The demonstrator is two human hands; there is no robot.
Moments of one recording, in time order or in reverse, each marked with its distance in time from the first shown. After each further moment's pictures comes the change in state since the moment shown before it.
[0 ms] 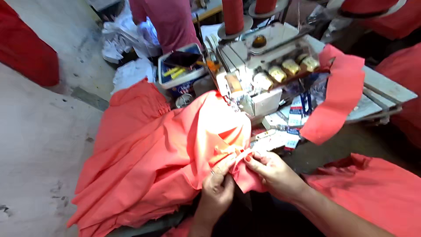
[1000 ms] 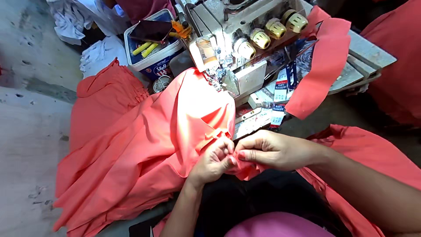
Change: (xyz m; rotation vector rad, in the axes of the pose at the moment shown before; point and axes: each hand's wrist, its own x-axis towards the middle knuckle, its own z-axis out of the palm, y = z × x) left_hand 0.034 -0.025 0.002 -0.737 -0.520 -0.382; right_hand 0.014 -0.038 -0.045 -0.511 -0.582 -0.092
